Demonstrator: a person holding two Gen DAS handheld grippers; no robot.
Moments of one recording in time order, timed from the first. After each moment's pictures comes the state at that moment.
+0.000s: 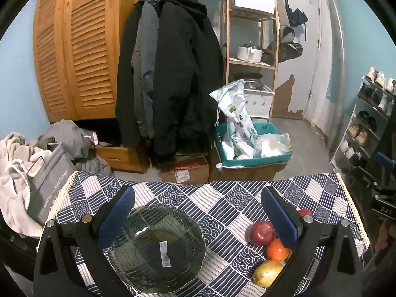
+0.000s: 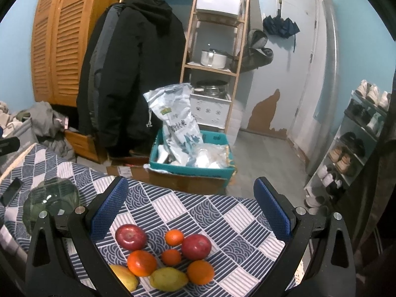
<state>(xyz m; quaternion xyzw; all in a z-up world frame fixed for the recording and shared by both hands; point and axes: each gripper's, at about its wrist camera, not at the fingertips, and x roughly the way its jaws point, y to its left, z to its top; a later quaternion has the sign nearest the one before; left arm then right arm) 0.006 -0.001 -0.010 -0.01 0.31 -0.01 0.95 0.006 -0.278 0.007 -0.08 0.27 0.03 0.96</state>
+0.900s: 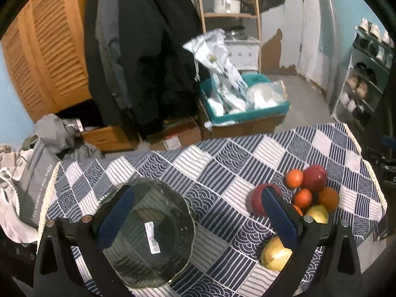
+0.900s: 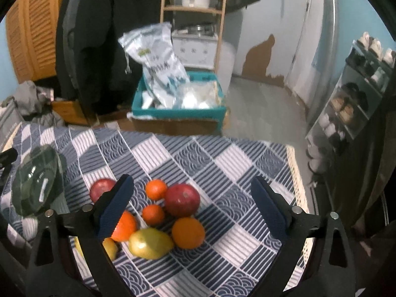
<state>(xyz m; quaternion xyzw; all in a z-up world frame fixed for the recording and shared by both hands) 0.037 -0.049 -0.089 0.07 0.41 -0.04 0.91 0.025 -0.329 -0.070 -0.04 0.42 0.00 0.91</state>
